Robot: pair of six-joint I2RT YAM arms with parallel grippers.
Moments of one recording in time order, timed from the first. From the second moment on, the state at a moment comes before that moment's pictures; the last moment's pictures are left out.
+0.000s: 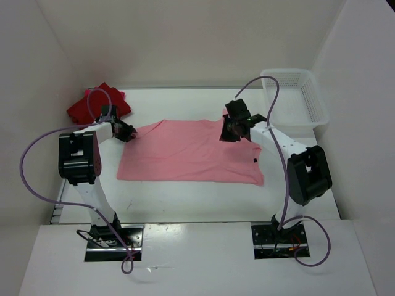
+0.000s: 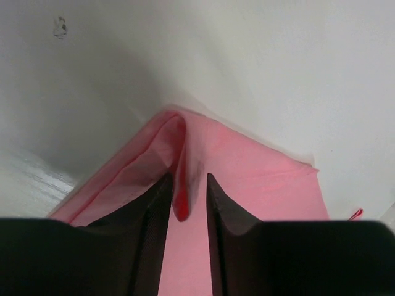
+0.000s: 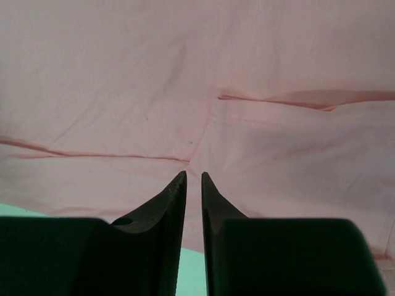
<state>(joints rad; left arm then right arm) 0.13 1.94 1.20 -0.21 0.12 -0.98 0.43 1.67 1.25 -0.49 0.01 0.57</state>
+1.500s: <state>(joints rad) 0.13 1.91 1.30 -0.25 0.19 -0.94 0.27 2.63 2.45 -0.64 0.21 0.37</state>
